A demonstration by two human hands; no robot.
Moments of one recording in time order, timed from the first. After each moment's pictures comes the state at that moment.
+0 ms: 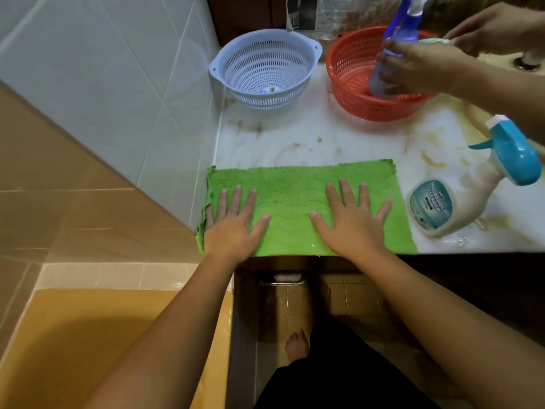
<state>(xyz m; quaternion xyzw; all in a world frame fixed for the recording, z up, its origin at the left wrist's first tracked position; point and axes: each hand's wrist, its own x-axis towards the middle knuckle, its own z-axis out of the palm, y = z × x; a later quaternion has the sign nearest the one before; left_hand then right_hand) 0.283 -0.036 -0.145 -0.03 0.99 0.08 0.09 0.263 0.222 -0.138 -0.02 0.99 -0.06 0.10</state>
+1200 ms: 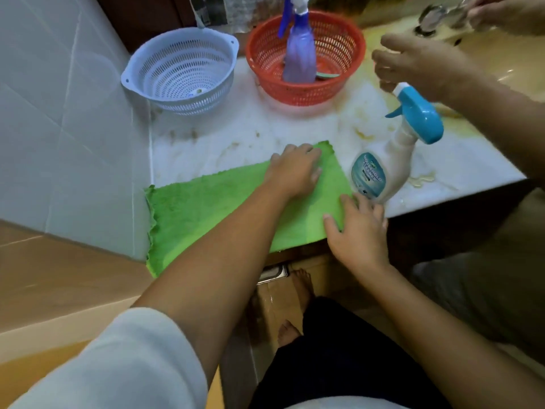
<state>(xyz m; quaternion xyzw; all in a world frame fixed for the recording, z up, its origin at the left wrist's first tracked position) 0.176 0.163 -0.098 0.29 0.95 0.08 0.10 0.334 0.276 -0.127 0.19 0.97 -0.17 -0.02</state>
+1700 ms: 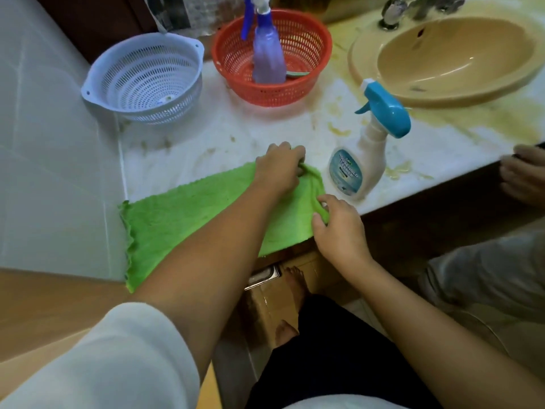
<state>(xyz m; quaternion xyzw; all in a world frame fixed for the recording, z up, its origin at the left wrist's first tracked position) 0.166 0.187 -0.111 0.27 0.95 0.13 0.10 0.332 0.278 -0.123 0.21 0.92 -0.34 -0.01</state>
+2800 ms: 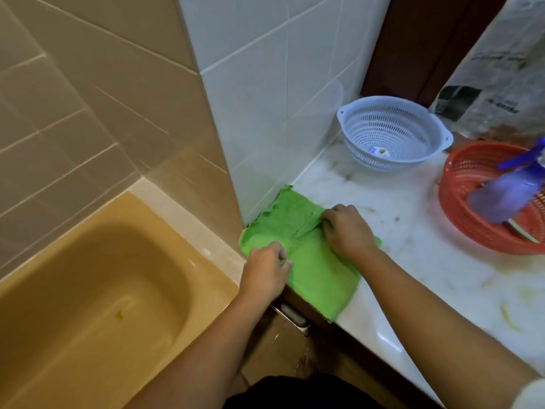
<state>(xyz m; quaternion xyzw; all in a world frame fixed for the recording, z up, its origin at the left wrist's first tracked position) 0.329 0.022 -0.127 -0.36 0.87 0.35 -0.01 0.143 0.134 -0.112 -0.39 0.90 -0.14 0.08</state>
